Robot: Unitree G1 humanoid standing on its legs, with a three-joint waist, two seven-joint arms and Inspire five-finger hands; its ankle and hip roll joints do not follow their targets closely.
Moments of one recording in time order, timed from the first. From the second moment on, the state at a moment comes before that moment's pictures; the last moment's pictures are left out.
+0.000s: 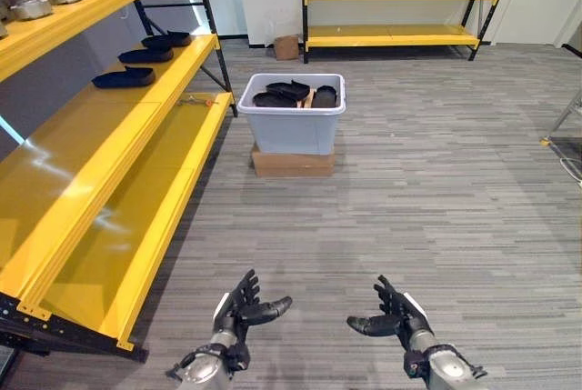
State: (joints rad) left arm 0.19 0.33 -0.29 0.35 -0.58 -0.07 0.08; right arm 0.15 -0.36 0.34 0.39 0.41 -0.04 -0.01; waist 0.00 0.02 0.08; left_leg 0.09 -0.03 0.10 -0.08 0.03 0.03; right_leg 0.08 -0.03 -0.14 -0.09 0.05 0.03
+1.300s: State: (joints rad) left arm 0.20 0.33 -0.28 0.35 -0.58 -0.07 0.08; right arm 0.14 -0.36 0.34 0.40 0.41 -0.04 -0.01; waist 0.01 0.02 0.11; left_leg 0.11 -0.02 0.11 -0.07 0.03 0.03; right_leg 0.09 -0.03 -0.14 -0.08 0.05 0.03
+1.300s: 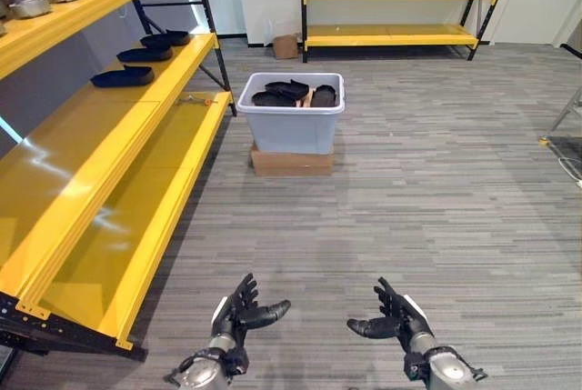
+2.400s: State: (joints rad) left arm 0.18 0.31 -0.27 0.34 -0.54 -0.06 0.06; right arm 0.12 -0.39 0.34 0.39 0.44 -0.03 0.01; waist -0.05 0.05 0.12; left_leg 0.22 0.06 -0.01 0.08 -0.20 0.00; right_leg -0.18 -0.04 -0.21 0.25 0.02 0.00
